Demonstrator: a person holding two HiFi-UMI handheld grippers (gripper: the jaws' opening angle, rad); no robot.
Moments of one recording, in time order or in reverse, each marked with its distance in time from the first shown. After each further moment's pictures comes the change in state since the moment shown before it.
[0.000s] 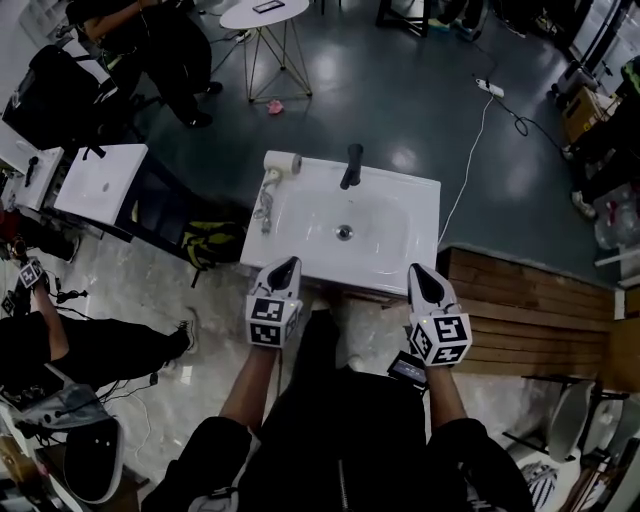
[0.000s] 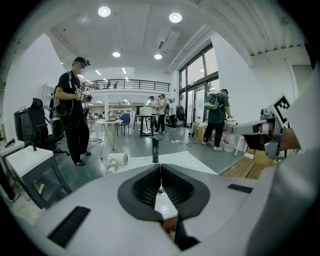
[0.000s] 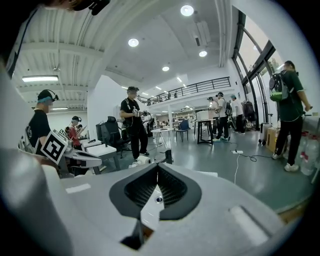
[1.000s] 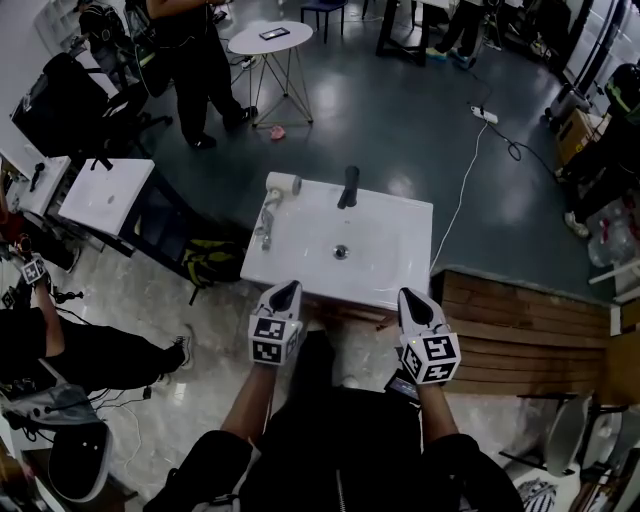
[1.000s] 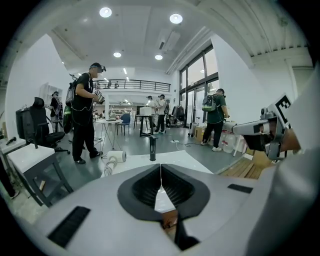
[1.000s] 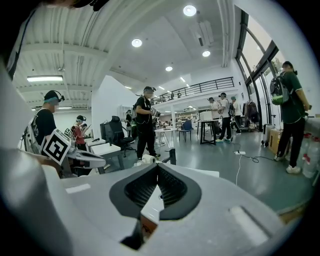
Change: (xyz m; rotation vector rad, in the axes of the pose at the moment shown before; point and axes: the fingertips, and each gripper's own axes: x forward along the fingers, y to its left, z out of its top) left arm -0.019 -0.022 -0.019 -0.009 0.005 -0.008; right arm -0.026 0.016 -0.010 -0.021 -0.001 0.034
